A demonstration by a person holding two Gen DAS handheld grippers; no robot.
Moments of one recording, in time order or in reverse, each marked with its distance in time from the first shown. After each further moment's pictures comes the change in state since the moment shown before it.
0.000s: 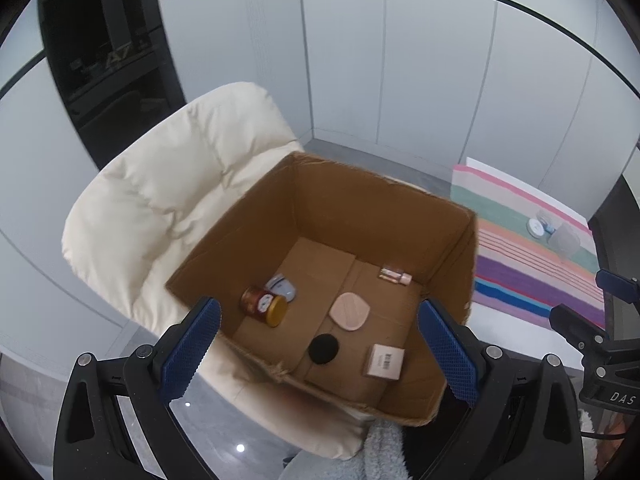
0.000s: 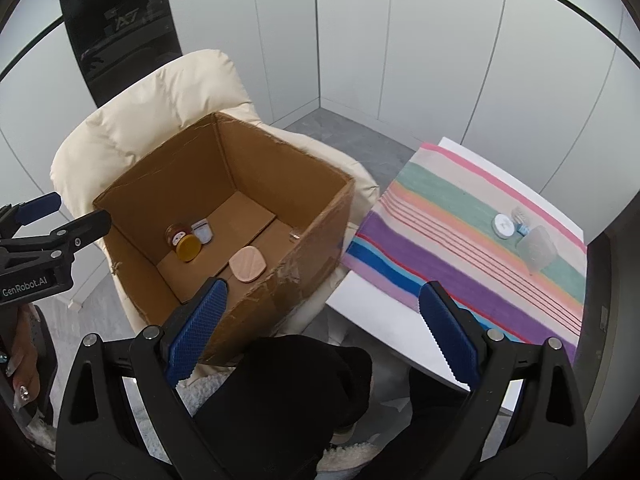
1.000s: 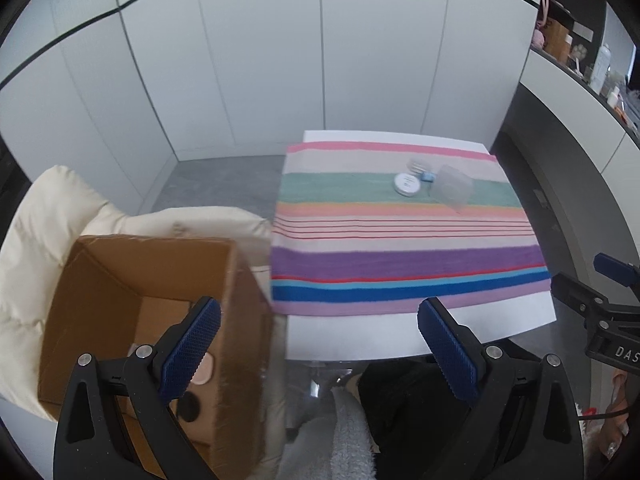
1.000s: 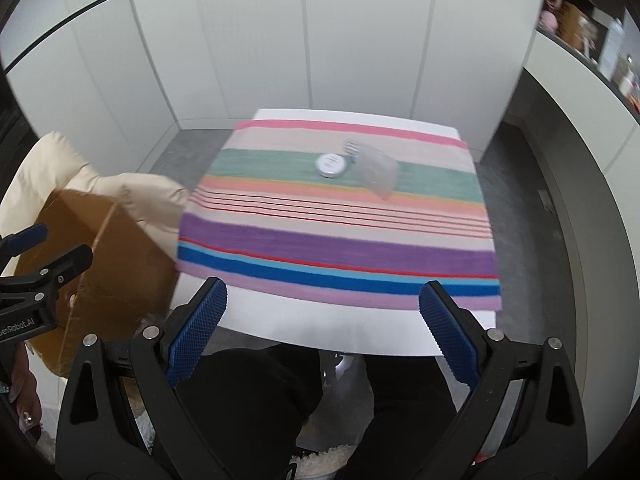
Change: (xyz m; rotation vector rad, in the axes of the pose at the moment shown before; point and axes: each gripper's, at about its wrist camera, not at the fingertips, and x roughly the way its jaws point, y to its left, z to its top) left arm 0.039 -0.240 0.028 0.363 0.058 -0.288; right arm -0.035 -0.221 -0.076 0.438 0.028 -0.281
